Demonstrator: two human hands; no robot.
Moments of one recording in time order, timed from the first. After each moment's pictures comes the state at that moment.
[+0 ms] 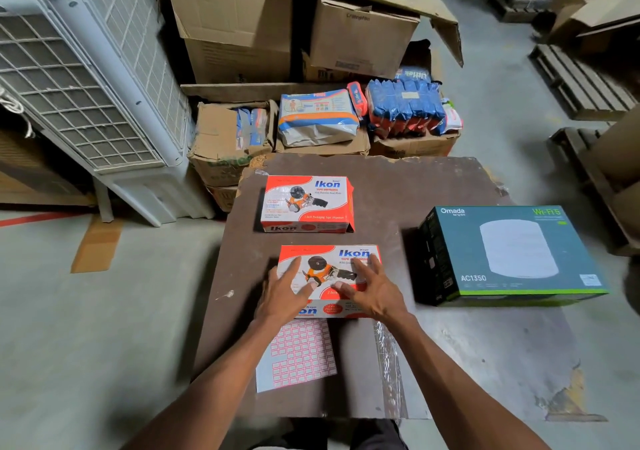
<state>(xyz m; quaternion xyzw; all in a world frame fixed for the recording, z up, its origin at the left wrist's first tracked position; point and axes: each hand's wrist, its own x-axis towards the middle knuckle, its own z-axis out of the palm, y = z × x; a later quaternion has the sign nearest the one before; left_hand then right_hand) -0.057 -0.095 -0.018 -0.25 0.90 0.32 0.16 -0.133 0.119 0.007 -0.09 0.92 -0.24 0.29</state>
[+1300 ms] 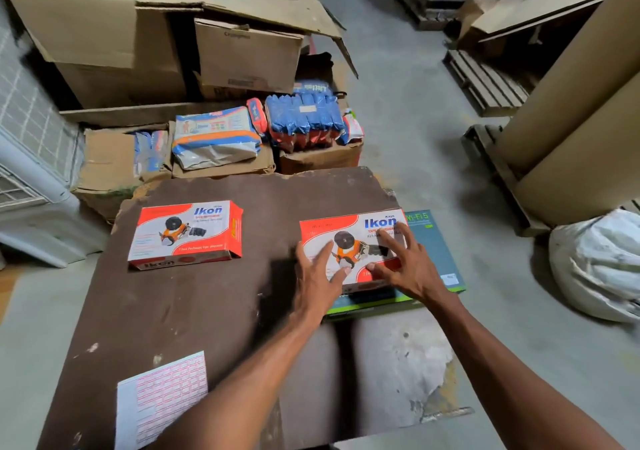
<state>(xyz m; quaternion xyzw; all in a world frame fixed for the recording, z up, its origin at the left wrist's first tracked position) -0.209 0.226 0.032 -0.11 0.88 0.45 0.00 -0.275 0.445 0.055 -0.10 0.97 -0.21 0.11</state>
